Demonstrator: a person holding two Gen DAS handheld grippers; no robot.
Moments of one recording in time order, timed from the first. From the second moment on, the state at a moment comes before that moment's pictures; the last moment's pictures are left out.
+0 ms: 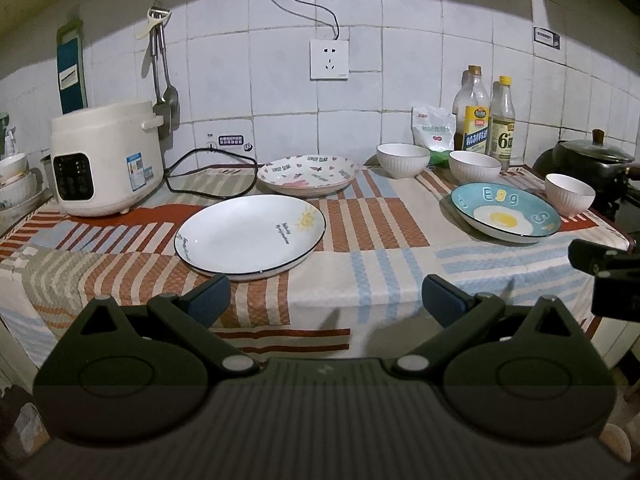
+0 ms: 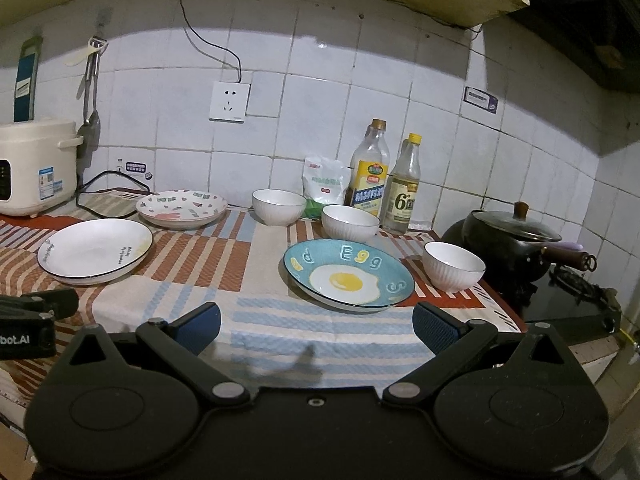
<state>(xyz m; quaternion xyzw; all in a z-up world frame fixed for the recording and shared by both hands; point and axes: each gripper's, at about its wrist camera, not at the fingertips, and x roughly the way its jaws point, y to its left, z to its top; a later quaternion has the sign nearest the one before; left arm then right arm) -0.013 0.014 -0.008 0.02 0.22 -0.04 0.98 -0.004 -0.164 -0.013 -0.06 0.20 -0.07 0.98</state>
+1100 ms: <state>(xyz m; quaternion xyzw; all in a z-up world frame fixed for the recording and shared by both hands) 0.096 0.142 0.028 0.01 0.28 -0.06 0.96 0.113 -0.085 -0.011 -0.06 0.21 0.24 0.94</state>
